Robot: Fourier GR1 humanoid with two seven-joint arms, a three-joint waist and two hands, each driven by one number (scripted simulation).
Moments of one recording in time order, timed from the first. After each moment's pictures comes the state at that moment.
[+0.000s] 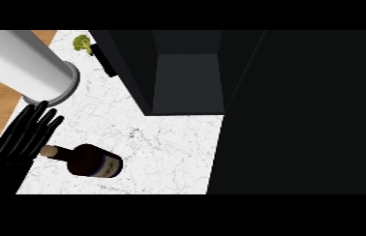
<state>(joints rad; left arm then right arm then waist) 0.19 0.20 0.19 -2.04 0.42 -0.42 0.21 0.00 -0.19 0.58 -2.51 0.10 -0.38 0.58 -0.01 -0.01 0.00</state>
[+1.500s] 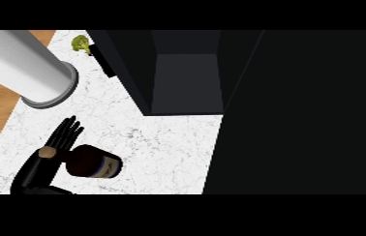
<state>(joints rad) 0.09 0.20 0.24 -1.34 0.06 -0.56 -0.36 -0.13 -0.29 0.63 -2.51 0.13 -0.52 0.67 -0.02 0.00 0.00</state>
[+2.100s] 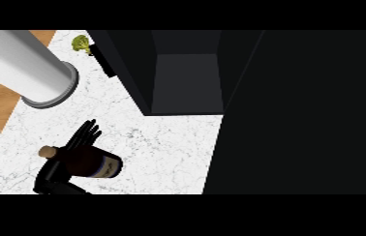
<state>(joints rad) 0.01 0.19 0.20 -1.10 0.03 -0.62 -0.43 -0.13 -0.34 0.65 -2.51 0.13 -0.56 0.66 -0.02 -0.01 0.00</state>
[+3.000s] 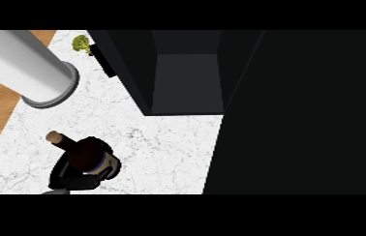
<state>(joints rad) -0.06 0.17 0.18 -0.94 0.02 -0.57 -0.56 -0.13 -0.39 0.69 -2.51 0.14 -0.61 0.64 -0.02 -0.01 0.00</state>
